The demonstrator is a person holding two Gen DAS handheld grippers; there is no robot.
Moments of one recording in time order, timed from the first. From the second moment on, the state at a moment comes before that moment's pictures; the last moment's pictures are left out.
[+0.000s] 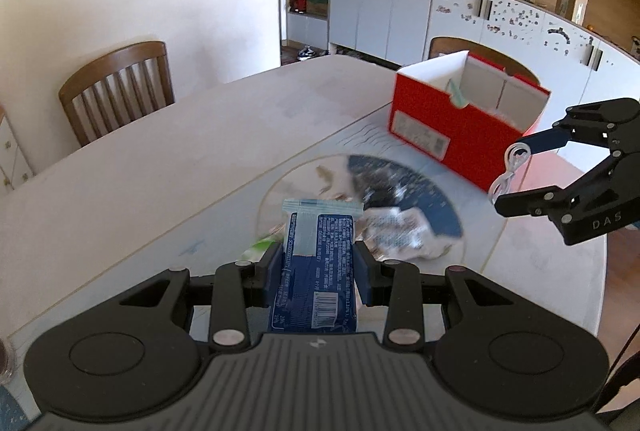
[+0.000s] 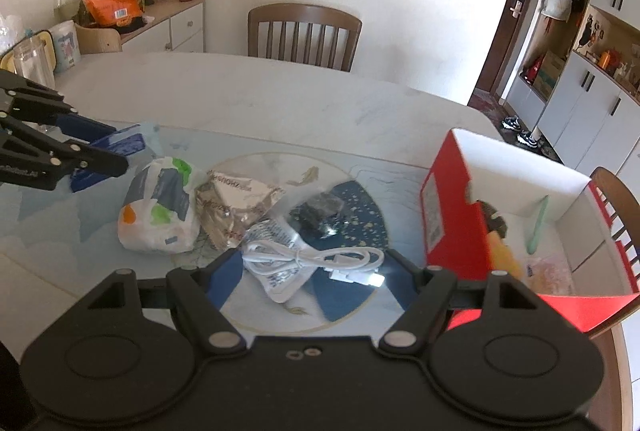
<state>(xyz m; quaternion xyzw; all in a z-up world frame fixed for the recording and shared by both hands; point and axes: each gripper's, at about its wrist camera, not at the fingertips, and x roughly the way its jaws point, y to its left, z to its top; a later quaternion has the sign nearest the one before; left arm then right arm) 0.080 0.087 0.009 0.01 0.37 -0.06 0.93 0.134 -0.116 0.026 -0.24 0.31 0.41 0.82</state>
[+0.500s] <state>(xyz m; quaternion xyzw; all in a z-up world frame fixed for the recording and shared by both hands) 0.127 0.023 0.036 0.02 0.36 -0.08 0.93 0.193 -0.170 0.056 -0.21 0.32 0.41 0.83</state>
